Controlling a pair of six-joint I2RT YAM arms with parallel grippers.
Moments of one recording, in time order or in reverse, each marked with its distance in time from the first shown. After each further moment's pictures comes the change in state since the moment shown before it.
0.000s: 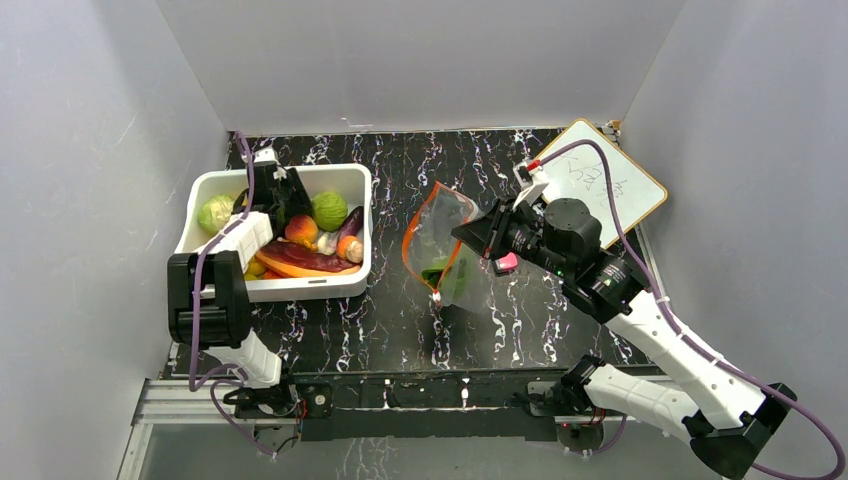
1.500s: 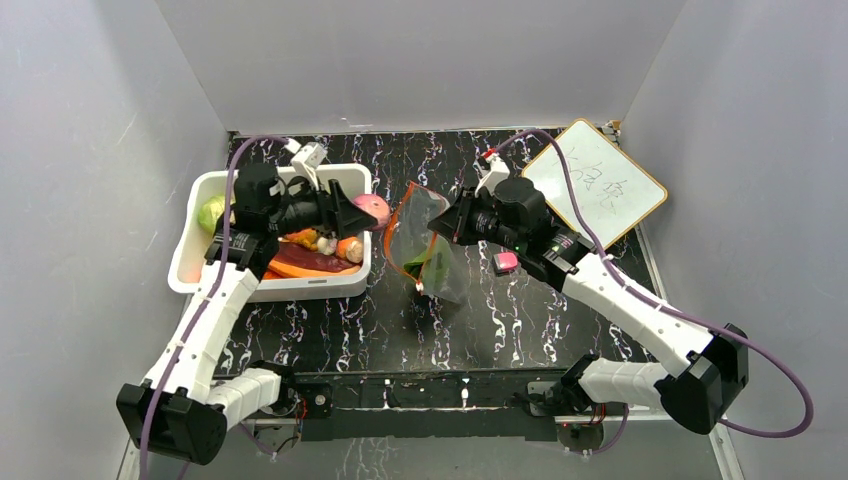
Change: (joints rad) left arm -0.225 -0.571 0.045 -0.377 0.792 -0.034; right arm 0.000 0.277 0.061 0.061 0.012 0.042
